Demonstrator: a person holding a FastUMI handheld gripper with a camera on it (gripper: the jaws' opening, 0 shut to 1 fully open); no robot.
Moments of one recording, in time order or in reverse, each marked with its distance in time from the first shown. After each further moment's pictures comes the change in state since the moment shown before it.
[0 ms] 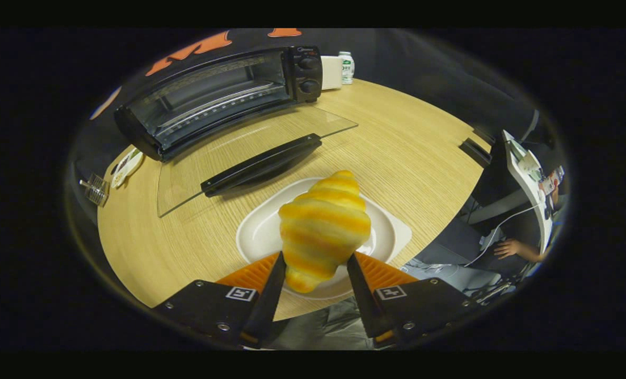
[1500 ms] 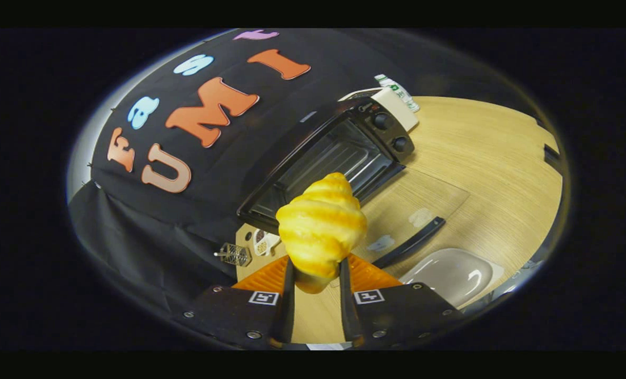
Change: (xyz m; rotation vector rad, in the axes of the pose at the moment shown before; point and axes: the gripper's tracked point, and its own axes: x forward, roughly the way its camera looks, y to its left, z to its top) arm -0.084 0.116 0.153 0.262 -0.199 0.719
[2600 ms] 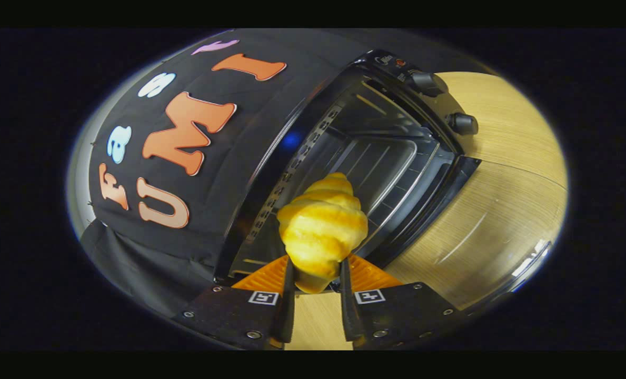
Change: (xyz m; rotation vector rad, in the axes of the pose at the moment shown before) arm 0.149 0.028 0.051 0.217 -0.089 0.114
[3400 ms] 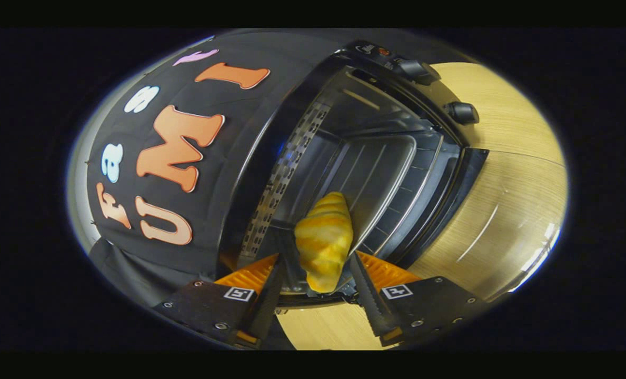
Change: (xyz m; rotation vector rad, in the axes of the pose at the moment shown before) arm 0.014 -0.002 0.008 0.067 -0.052 -0.004
